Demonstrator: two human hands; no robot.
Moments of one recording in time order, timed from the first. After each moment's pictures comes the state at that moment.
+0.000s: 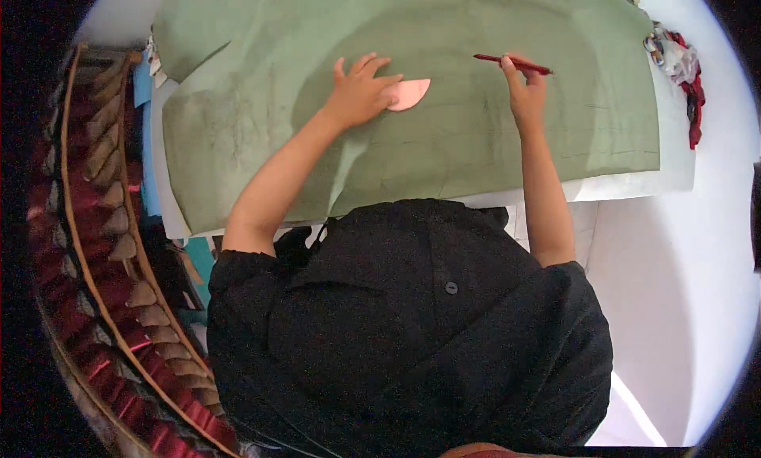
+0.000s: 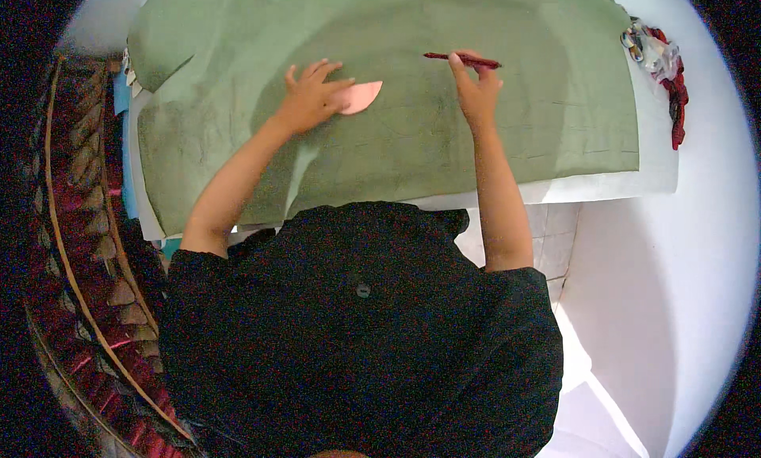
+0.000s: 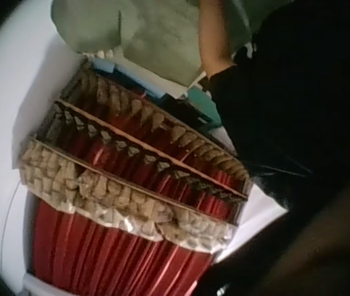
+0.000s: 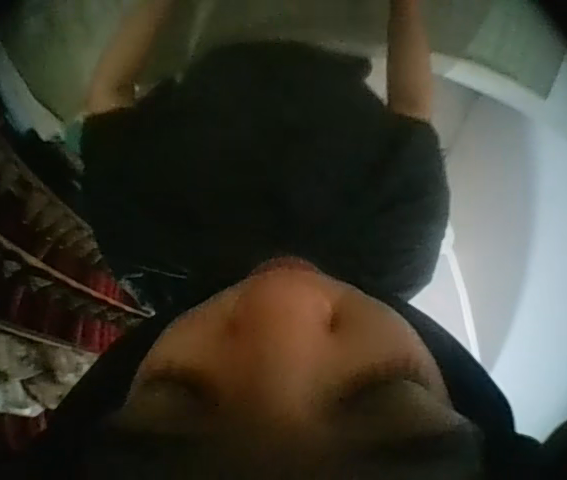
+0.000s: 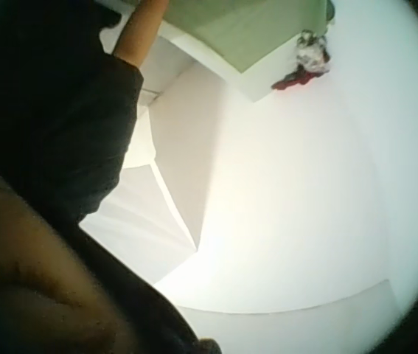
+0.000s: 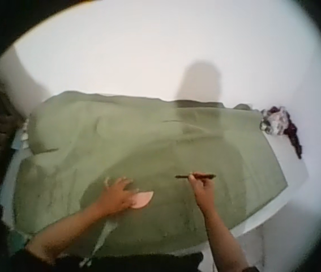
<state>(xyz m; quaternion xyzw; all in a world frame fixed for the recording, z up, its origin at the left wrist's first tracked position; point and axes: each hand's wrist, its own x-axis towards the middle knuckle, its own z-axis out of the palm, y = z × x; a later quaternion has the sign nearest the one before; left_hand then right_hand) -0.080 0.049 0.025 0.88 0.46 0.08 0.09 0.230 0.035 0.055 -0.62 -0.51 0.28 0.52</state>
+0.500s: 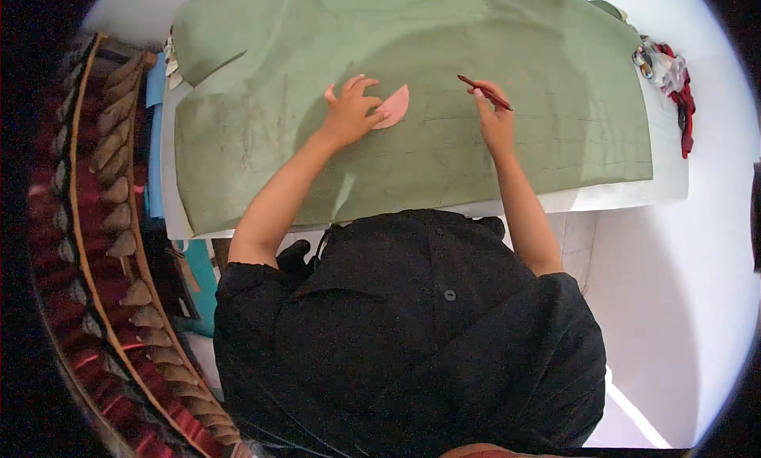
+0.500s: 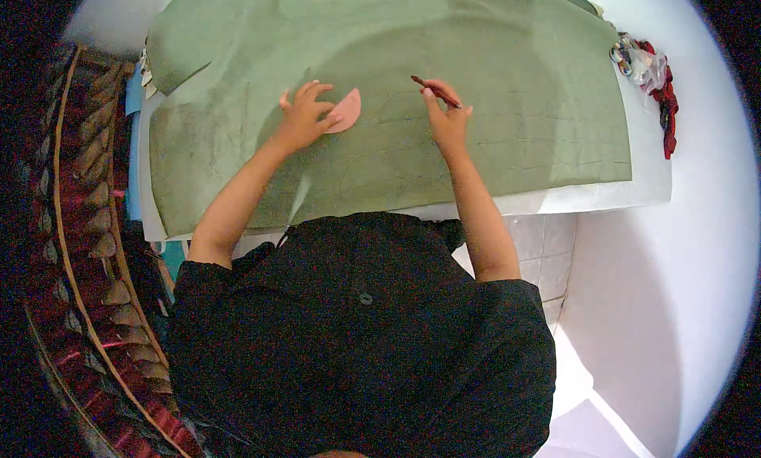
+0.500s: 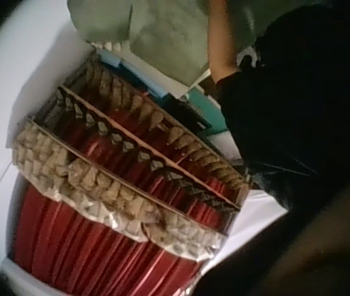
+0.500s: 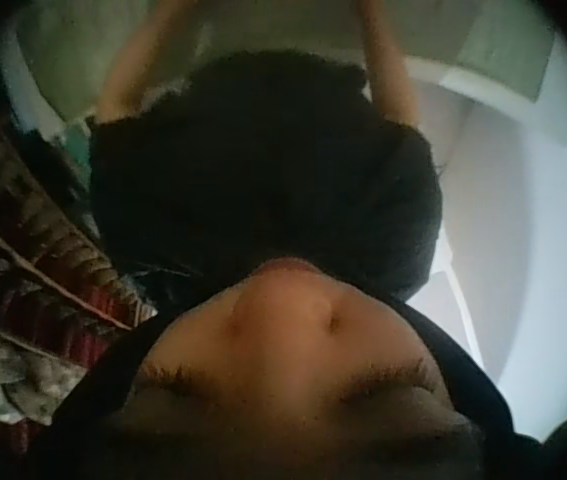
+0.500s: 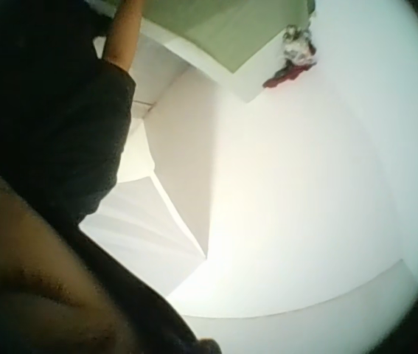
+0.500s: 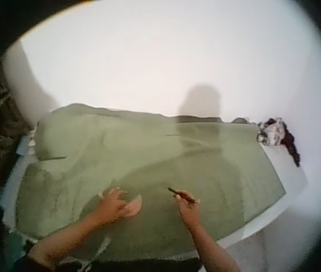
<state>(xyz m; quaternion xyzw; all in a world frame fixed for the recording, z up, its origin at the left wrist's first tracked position) -0.093 0.029 0.044 0.83 0.51 0.12 0.19 0.201 0.011 0.032 -0.55 -0.54 0.35 0.53</state>
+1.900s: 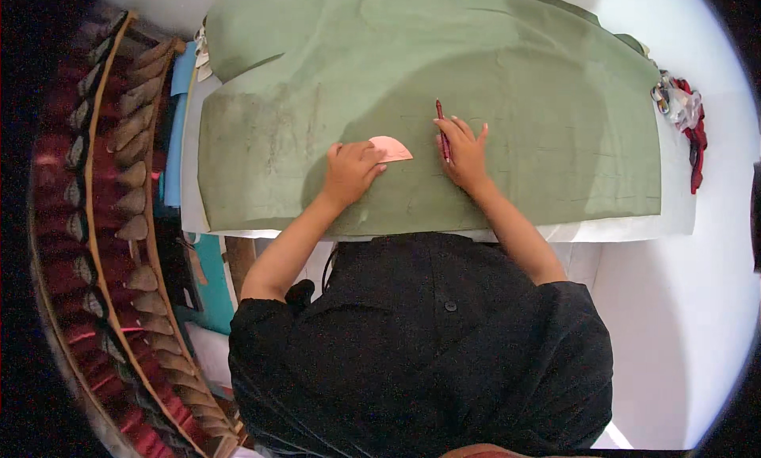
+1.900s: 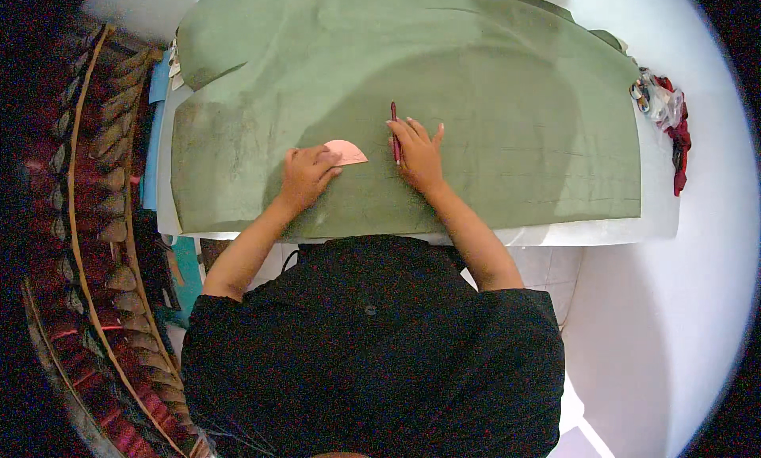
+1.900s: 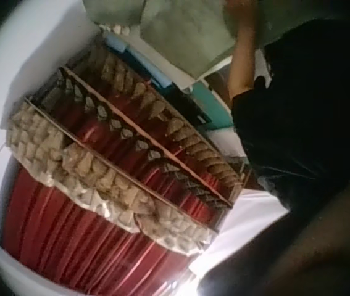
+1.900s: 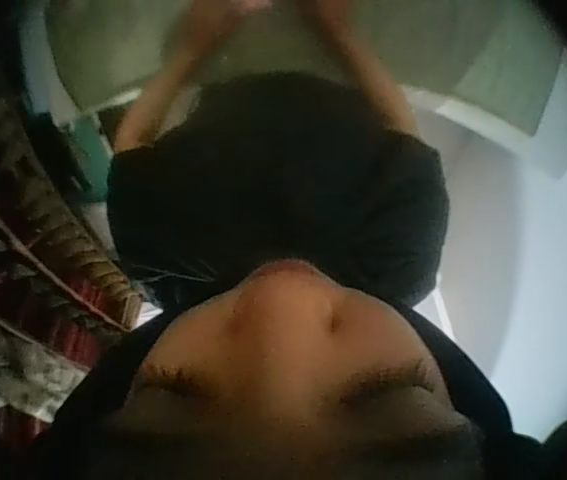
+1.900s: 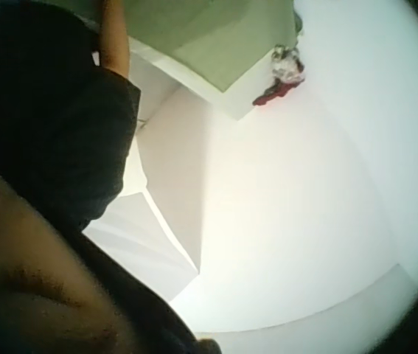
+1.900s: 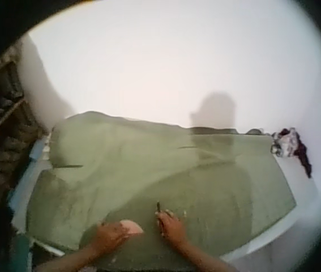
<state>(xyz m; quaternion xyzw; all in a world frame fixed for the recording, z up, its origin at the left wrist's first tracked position) -0.147 -0.048 0.033 0.83 0.52 0.20 0.07 0.112 -0.006 0.017 -0.54 -0.80 0.09 0.26</state>
